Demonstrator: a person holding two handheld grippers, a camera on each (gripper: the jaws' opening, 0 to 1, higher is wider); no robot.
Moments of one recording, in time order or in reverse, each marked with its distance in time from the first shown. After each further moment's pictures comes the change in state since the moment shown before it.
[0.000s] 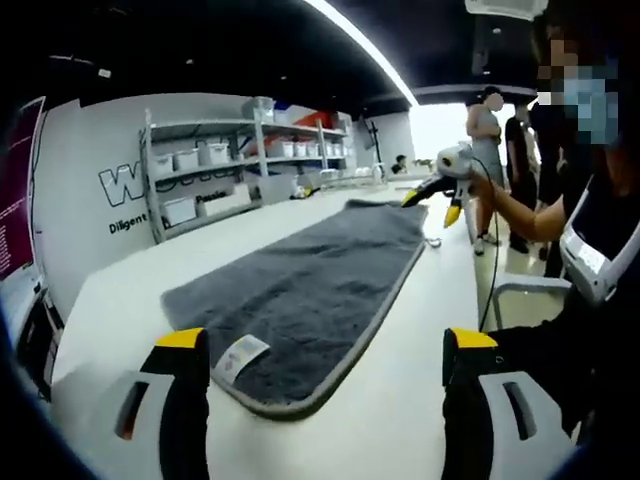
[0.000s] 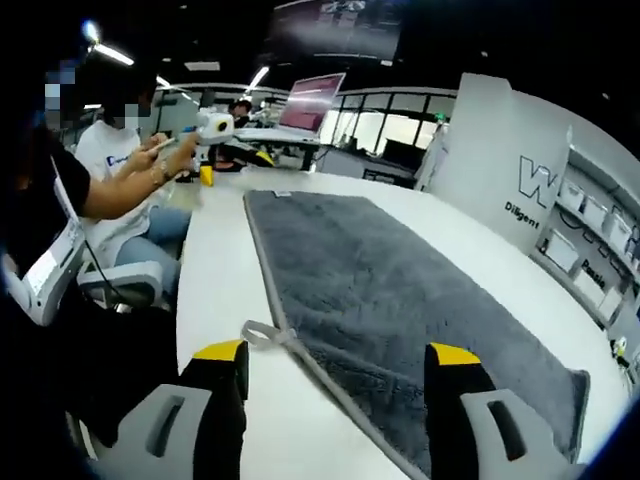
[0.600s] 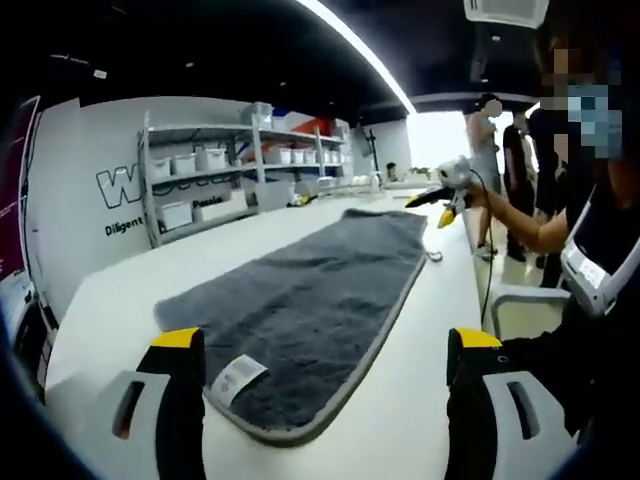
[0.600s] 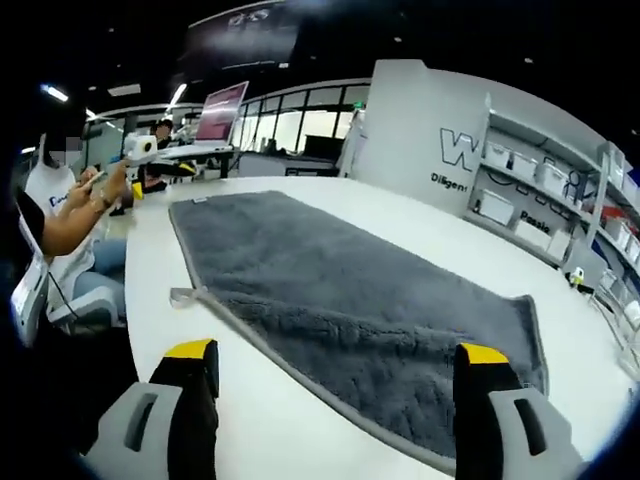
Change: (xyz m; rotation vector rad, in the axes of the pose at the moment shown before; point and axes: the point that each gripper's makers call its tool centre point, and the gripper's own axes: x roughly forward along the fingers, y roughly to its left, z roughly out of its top) left arm 0.013 0.007 0.014 -0.021 -0.030 -0.019; right arm -0.069 -0.072 -0.058 0.204 0.017 -0.285
